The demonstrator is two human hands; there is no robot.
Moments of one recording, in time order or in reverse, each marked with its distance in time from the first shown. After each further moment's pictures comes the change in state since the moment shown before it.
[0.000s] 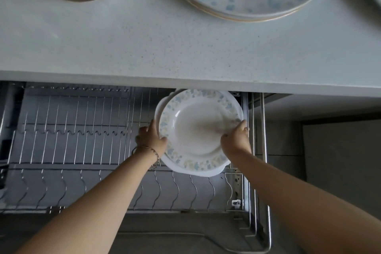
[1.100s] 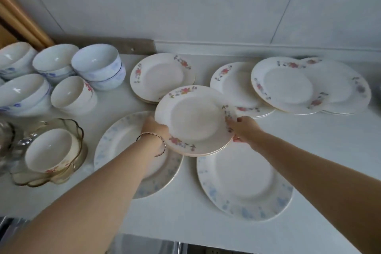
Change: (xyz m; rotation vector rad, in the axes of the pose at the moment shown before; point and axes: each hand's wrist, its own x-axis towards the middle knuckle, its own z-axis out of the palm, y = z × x) left_hand -0.068 0.405 -0.150 -0.563 0.368 0.032; right_hand 0.081 -0.175 -0.413 0.300 -0.096 -0.335
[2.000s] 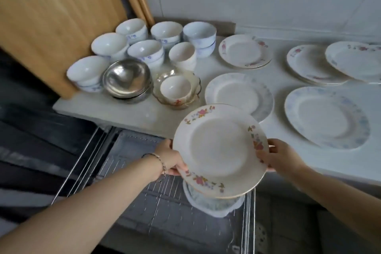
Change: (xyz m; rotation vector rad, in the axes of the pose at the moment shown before) left_hand -0.097 -0.241 -0.251 -0.149 -0.448 -0.185; right_hand -0.272 0.057 0.168 -0.089 -0.083 -0.142
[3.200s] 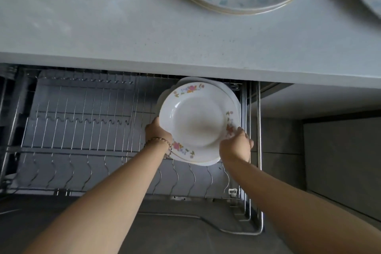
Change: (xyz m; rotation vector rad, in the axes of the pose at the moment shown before) left_hand 0.215 -0.179 0.085 0.450 0.274 -0.068; right_hand 0.101 0.207 0.199 -0.065 0.323 0.496
